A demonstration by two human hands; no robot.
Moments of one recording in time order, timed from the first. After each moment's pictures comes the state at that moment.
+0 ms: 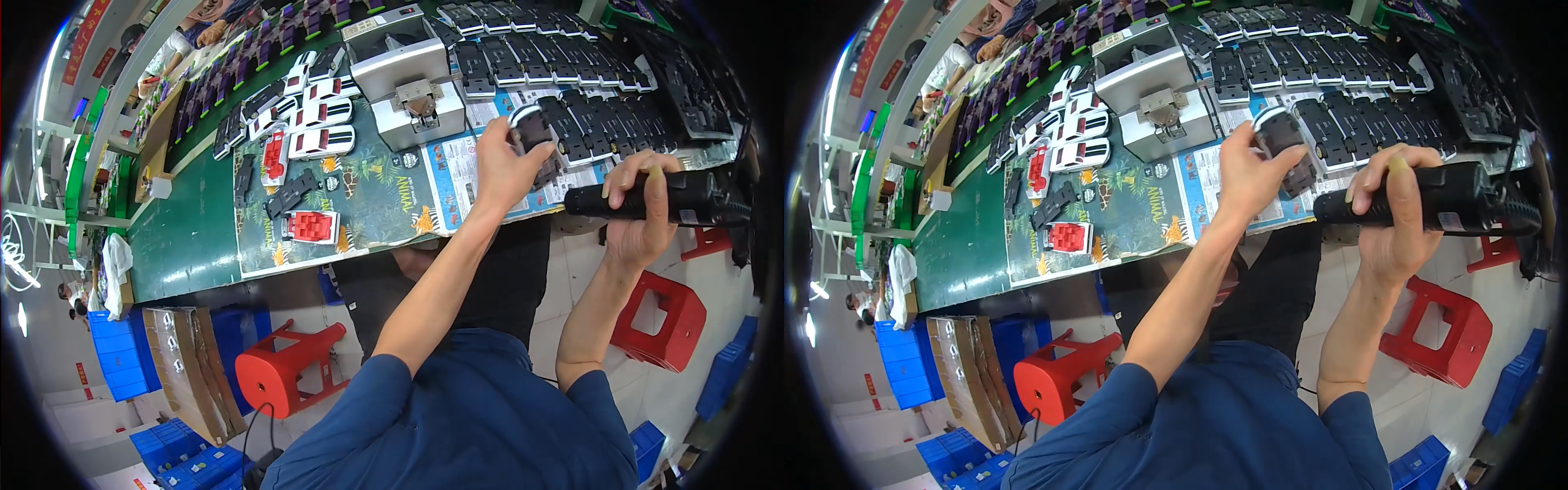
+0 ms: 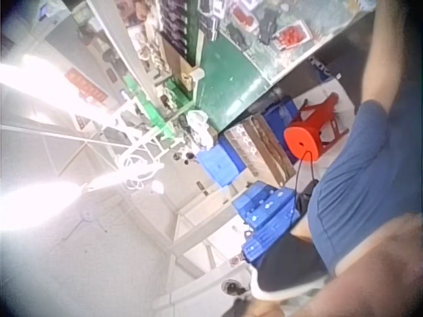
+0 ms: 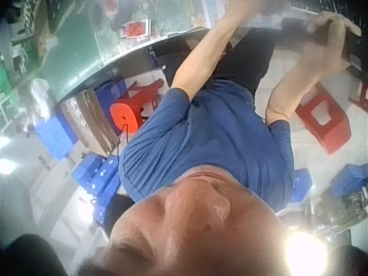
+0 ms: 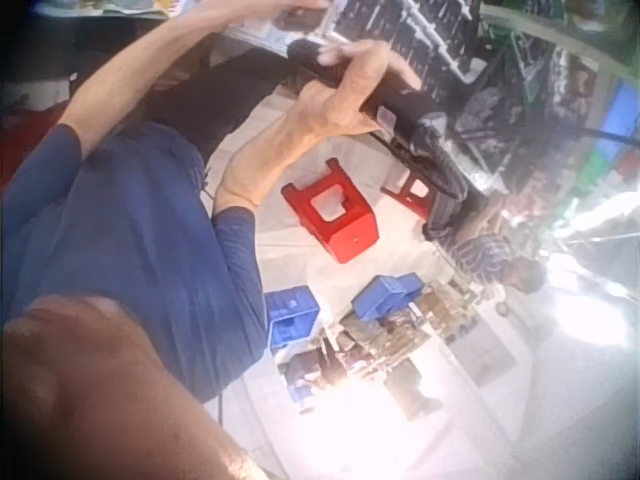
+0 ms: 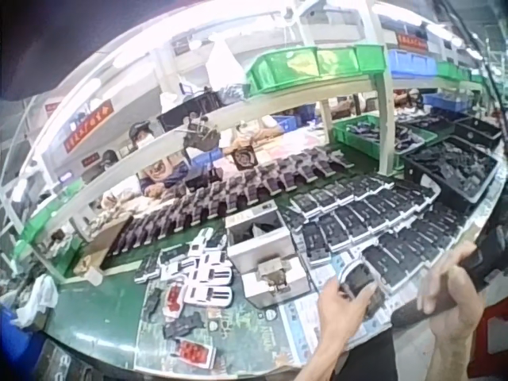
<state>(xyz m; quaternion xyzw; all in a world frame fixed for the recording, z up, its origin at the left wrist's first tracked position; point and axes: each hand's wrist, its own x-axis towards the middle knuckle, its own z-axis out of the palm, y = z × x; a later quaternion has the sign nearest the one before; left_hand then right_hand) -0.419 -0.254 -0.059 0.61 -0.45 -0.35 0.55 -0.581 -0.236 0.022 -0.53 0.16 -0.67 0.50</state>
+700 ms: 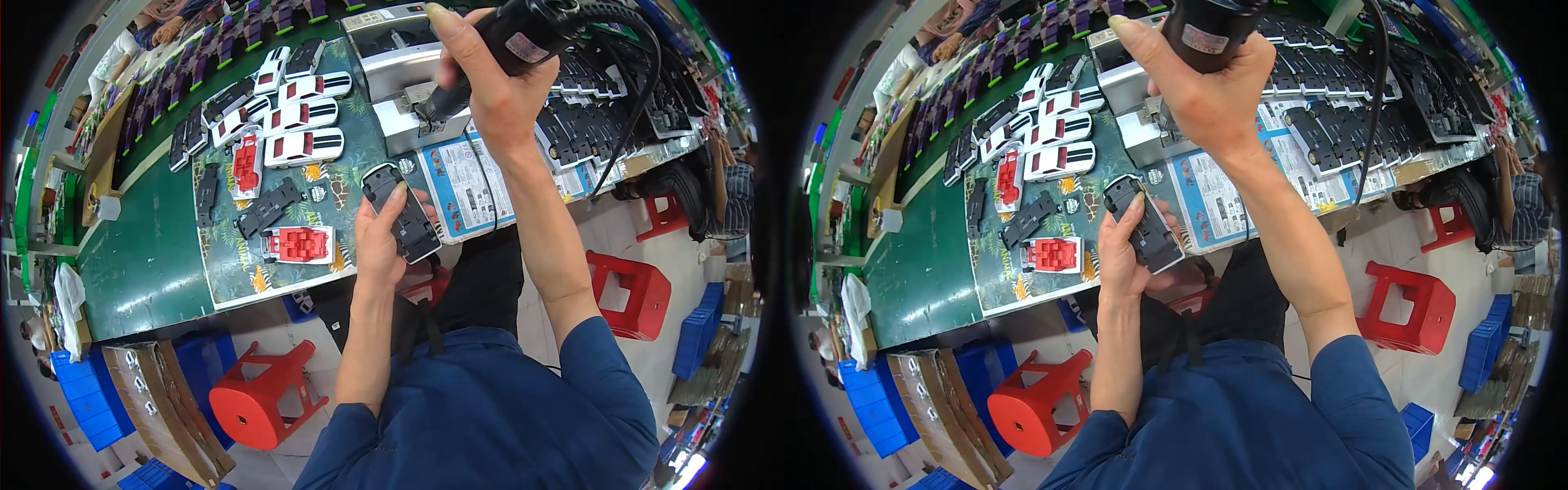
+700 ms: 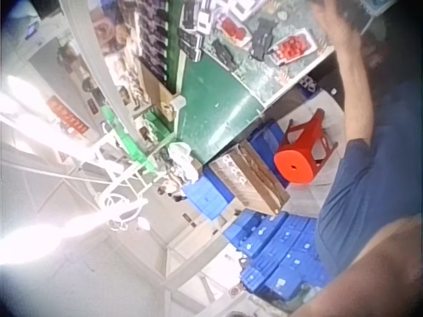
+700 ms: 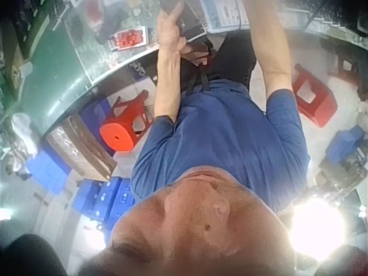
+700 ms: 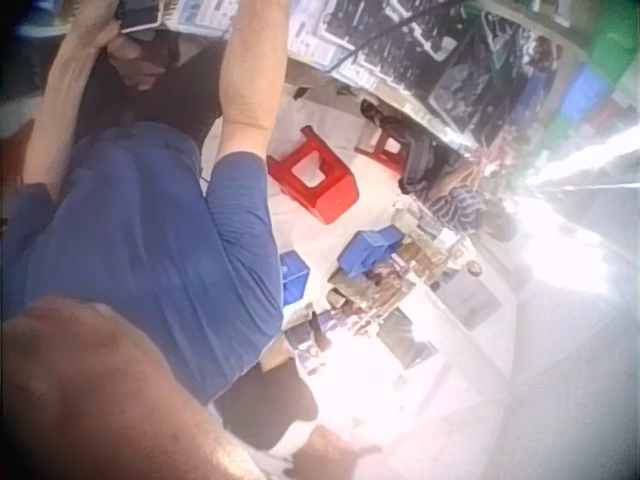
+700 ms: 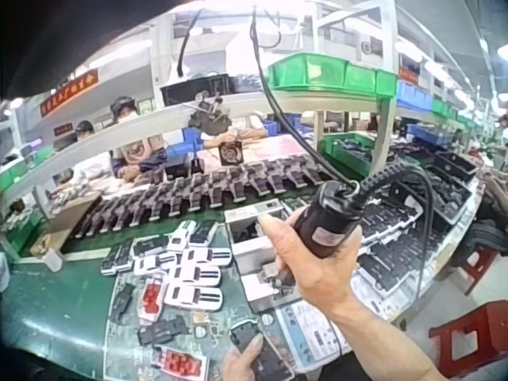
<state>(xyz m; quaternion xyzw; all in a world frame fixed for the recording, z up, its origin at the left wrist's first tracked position) -0.291 -0.128 -0.073 0.37 -0.13 -0.57 0.72 -0.369 -0.278 0.052 -0.69 0.27 -0.63 0.25</state>
